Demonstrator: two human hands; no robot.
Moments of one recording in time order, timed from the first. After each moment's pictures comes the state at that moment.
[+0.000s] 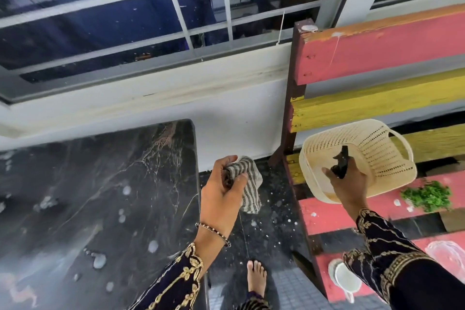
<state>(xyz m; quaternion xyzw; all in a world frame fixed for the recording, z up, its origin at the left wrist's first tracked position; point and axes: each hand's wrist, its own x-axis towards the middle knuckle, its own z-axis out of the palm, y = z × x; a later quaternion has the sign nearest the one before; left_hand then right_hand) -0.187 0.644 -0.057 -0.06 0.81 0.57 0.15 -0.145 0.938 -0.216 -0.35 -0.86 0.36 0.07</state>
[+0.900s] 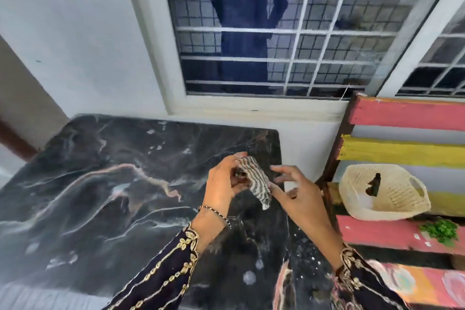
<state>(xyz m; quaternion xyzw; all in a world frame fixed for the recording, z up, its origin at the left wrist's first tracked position) -0.023 0.386 0.104 -0.14 0.56 0.81 0.10 0.005 0.561 0.059 0.01 -0.87 0.48 0.08</state>
